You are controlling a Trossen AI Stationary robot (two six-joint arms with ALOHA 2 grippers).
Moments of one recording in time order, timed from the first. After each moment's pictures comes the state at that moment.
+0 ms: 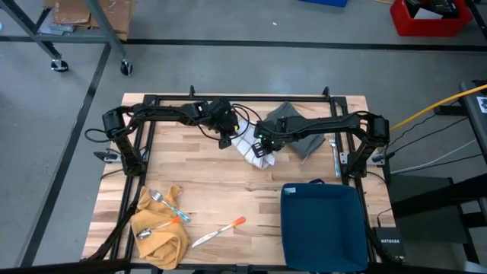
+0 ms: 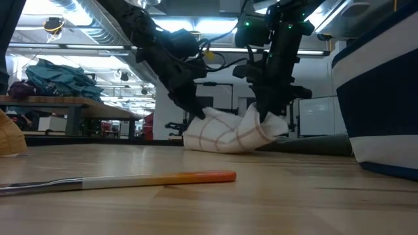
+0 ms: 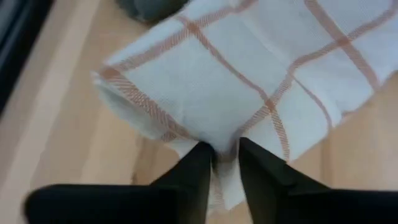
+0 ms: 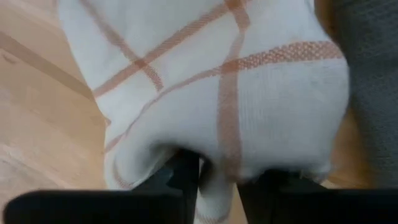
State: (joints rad) left arm 0.44 1.72 1.10 -0.24 0.19 0.24; right arm -0.18 1.73 1.21 -0.75 0.06 0.89
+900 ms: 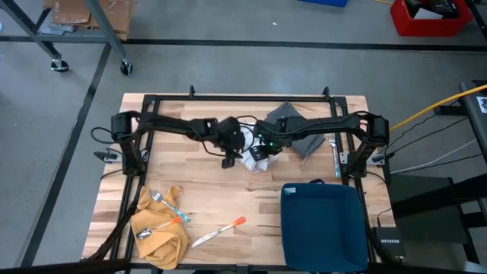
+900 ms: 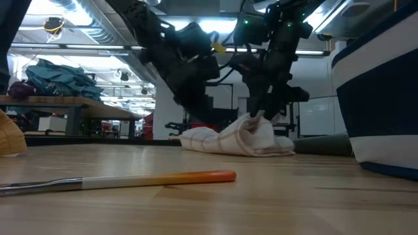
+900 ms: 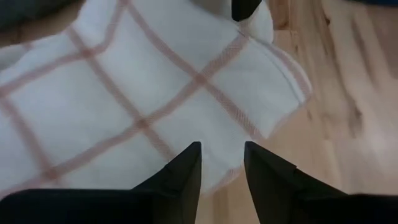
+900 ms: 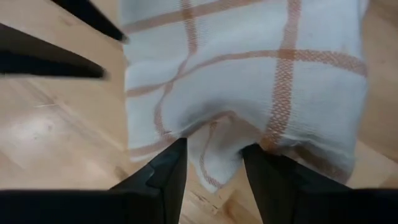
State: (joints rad) left arm 0.25 1.80 1.10 -0.19 0.24 0.20; right arm -0.18 1.73 1.21 -0.69 -0.14 0.88
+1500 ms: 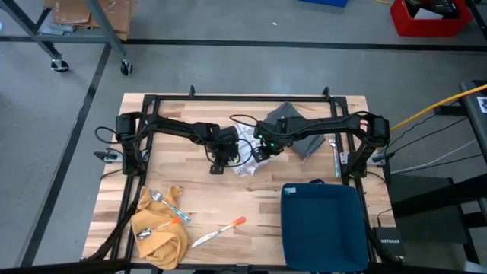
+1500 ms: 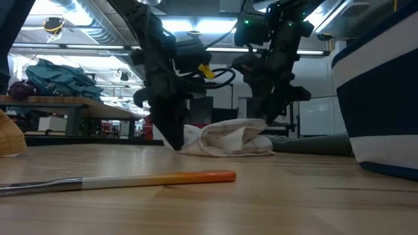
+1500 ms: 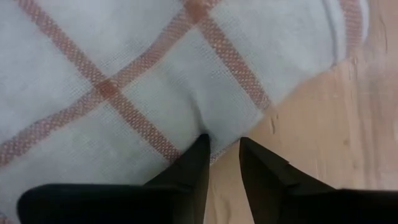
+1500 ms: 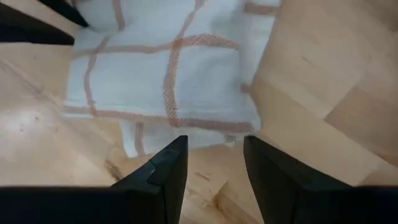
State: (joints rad) left arm 0.22 1.84 1.10 -0.50 0.20 0.31; right arm -0.18 1.73 1.21 -0.73 -0.11 0.85
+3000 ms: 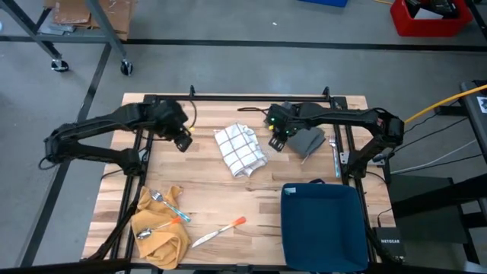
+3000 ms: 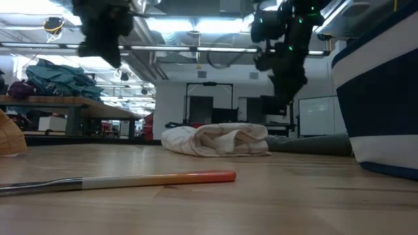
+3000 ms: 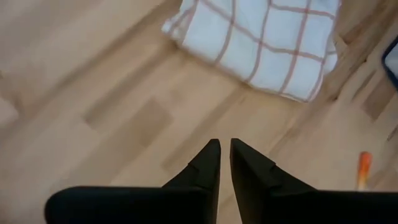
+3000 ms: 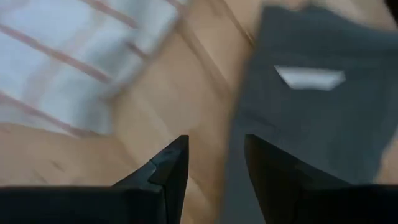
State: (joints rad) left arm 0.36 1.01 0.98 -0.99 0.04 -0.51; right arm -0.33 1.59 1.19 -0.89 0.11 0.24
